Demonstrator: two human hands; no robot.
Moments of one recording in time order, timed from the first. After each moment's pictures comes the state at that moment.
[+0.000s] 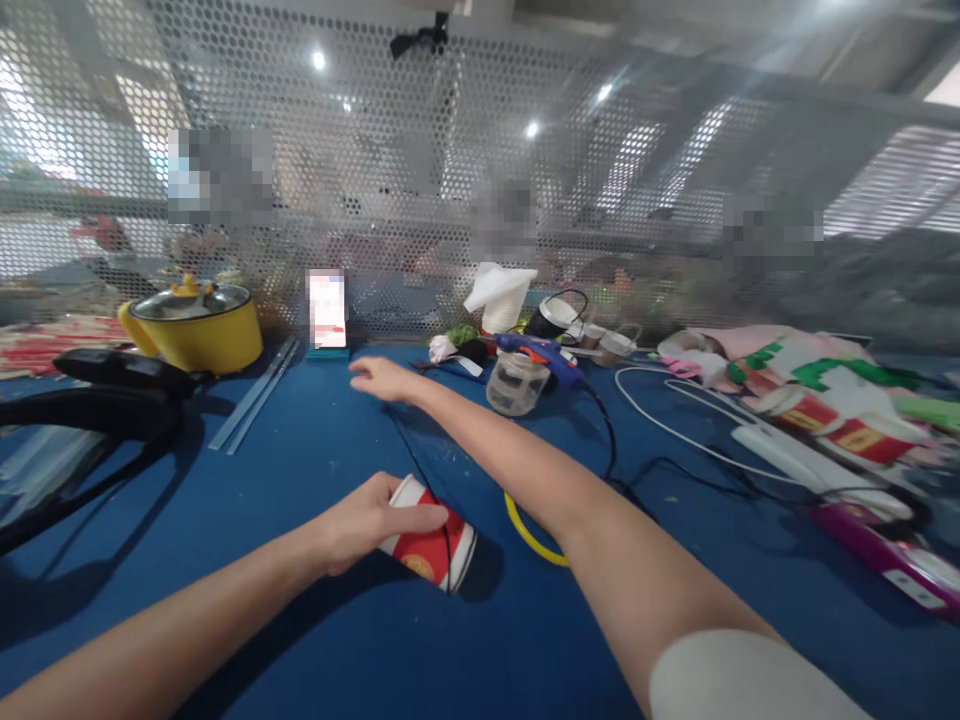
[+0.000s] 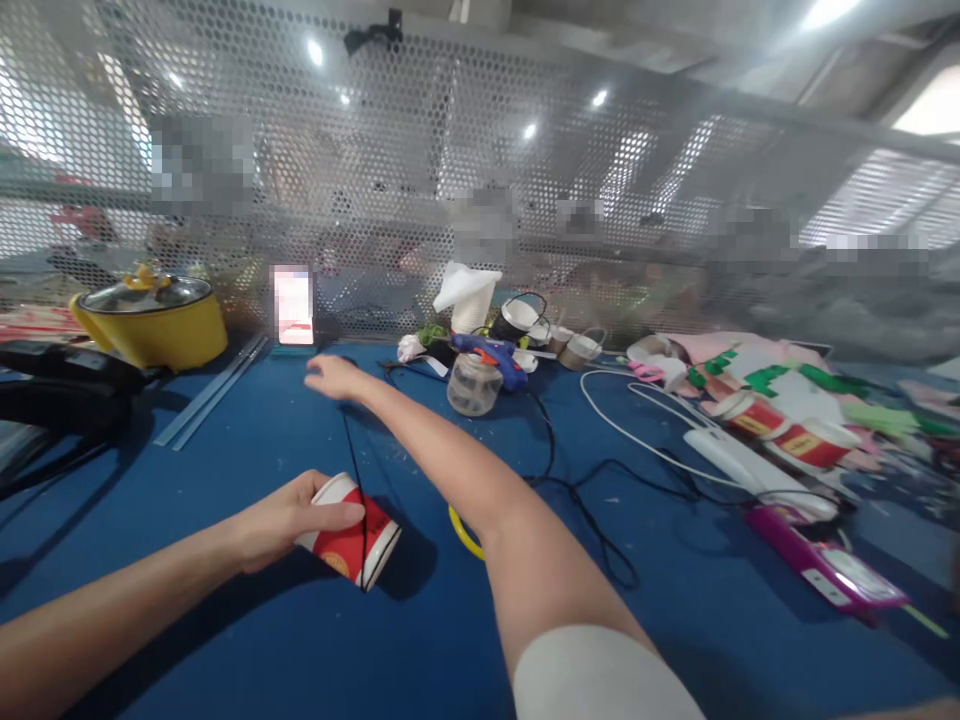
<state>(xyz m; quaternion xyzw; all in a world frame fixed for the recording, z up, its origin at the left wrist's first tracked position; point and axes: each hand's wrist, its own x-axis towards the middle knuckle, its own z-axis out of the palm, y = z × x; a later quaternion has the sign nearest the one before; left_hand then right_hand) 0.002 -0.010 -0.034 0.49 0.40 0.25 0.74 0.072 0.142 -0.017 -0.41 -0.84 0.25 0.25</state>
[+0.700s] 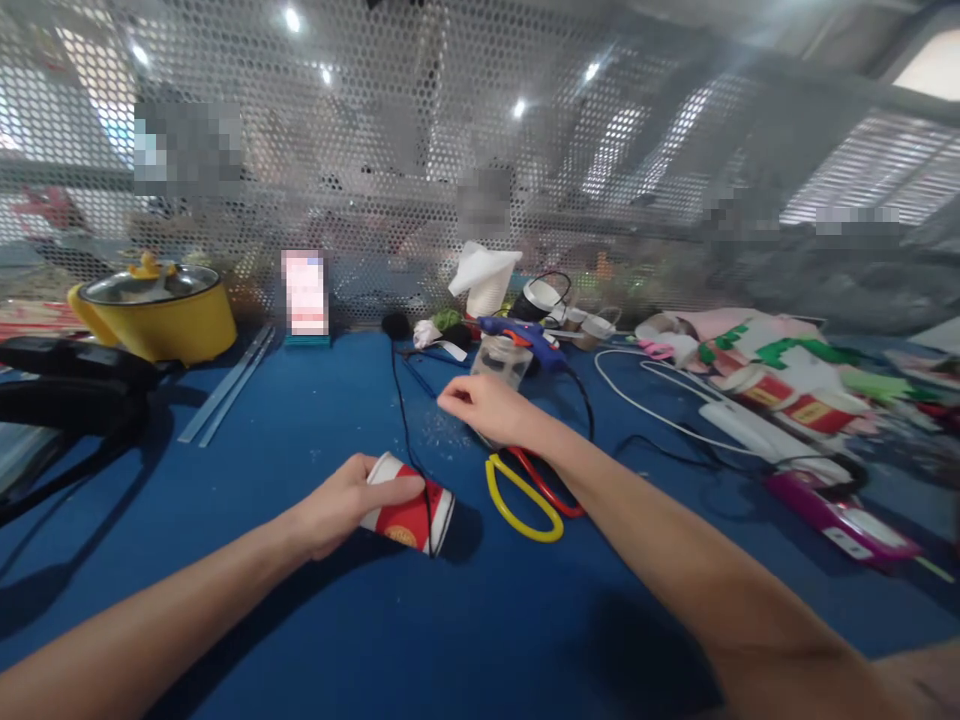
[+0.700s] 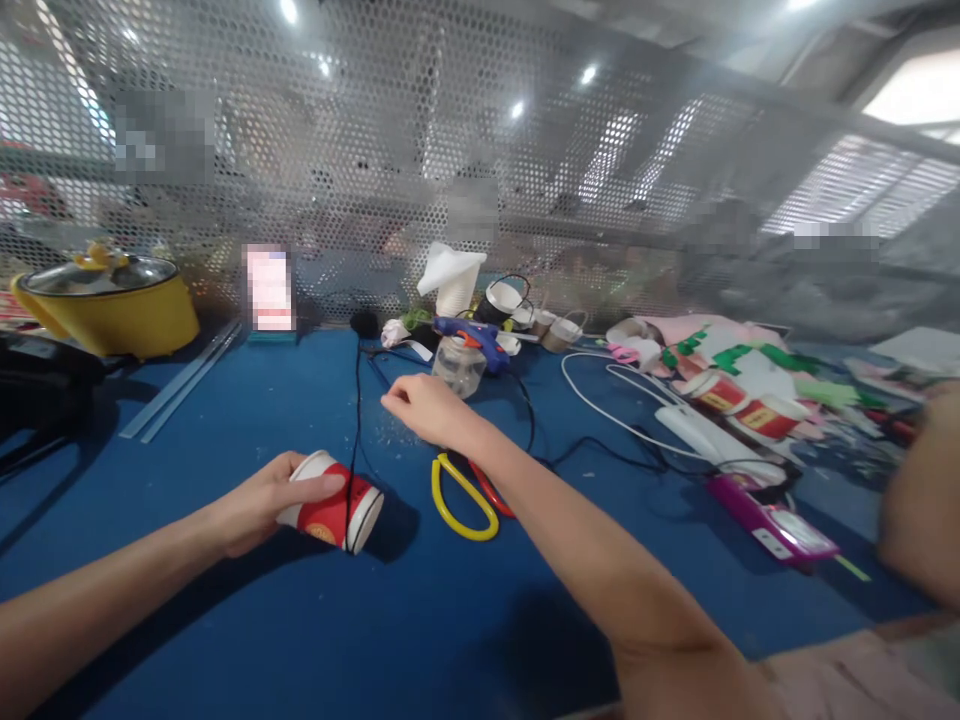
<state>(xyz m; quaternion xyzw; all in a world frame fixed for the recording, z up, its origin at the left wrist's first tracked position) 0.007 -0.006 -0.033 0.46 0.41 0.28 0.73 0.193 0.061 -0.018 -0.54 -0.80 0.15 0.21</state>
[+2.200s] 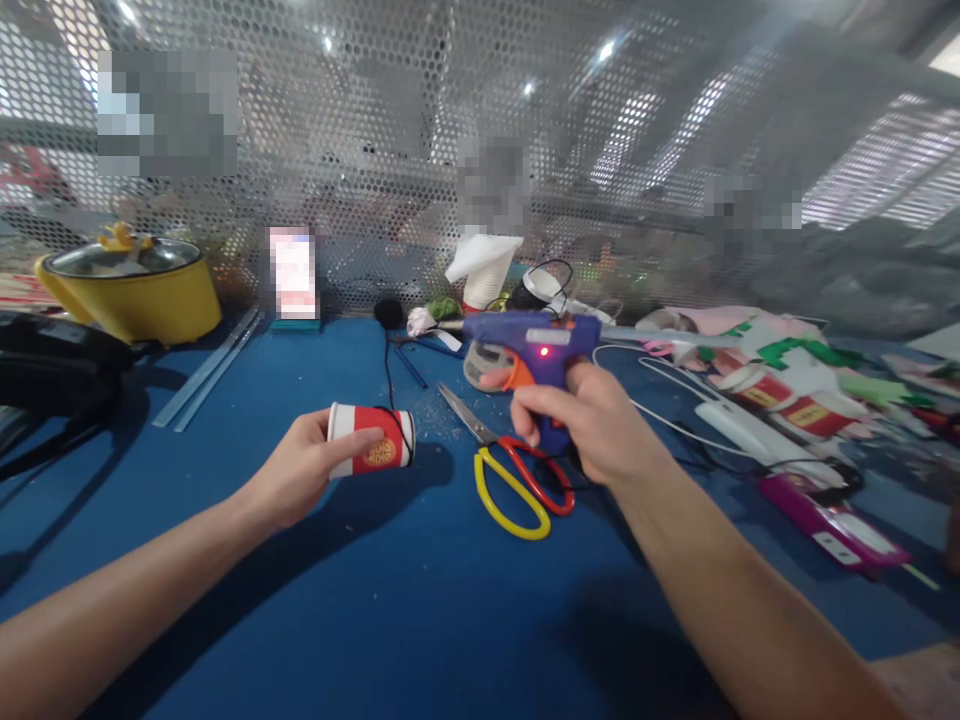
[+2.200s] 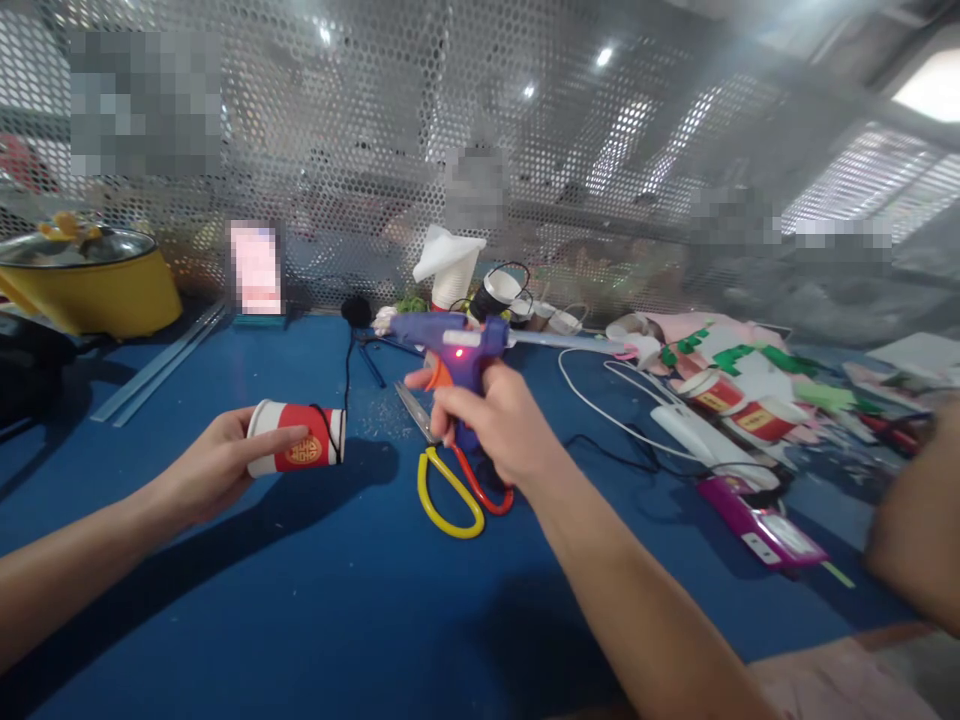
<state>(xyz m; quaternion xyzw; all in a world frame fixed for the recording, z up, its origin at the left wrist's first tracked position) 0.005 0.006 -0.022 0.42 0.46 0.44 0.65 0.236 0.002 0.014 -0.47 -0.62 0.42 0.46</state>
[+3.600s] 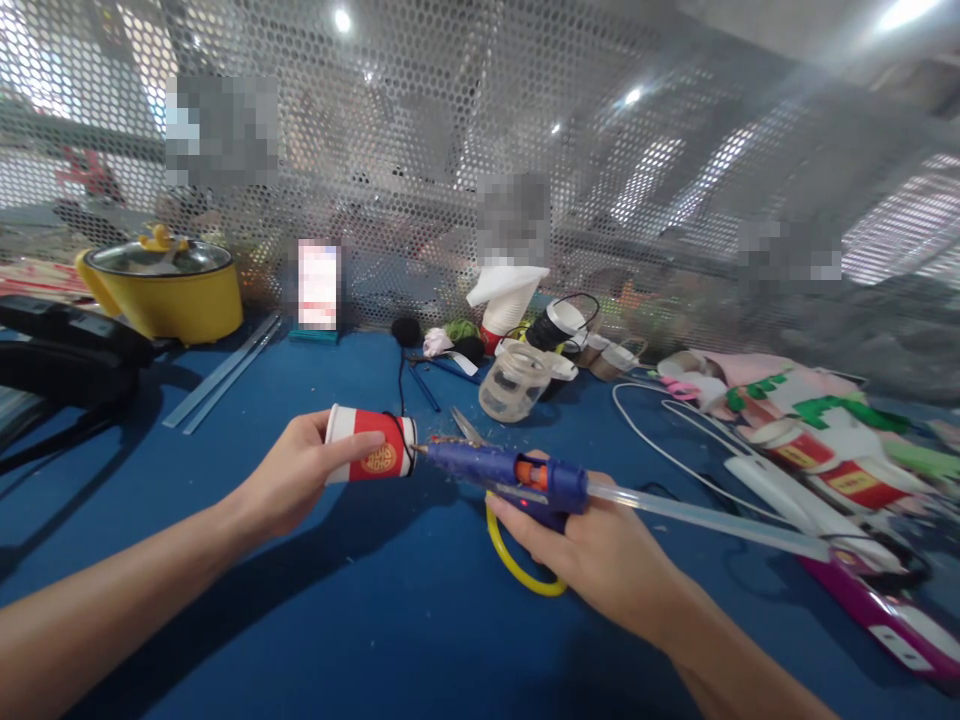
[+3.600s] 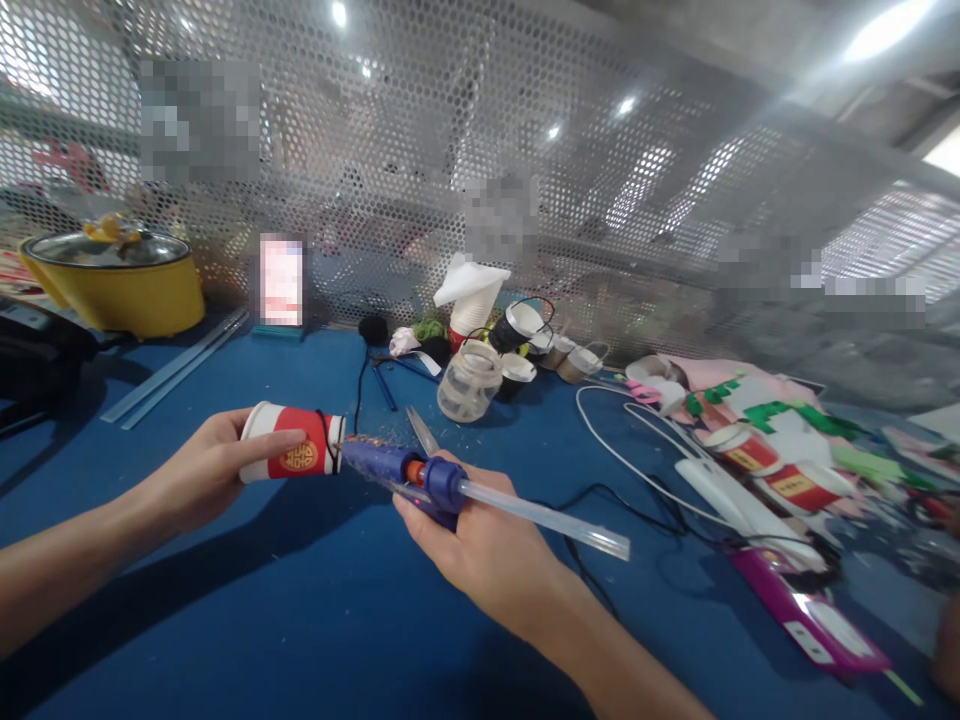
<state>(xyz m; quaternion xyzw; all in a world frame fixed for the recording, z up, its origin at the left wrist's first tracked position) -0.002 0.011 -0.013 0.41 0.48 0.46 0.62 0.219 -0.025 -0.004 -0.52 -0.79 0.16 0.28</state>
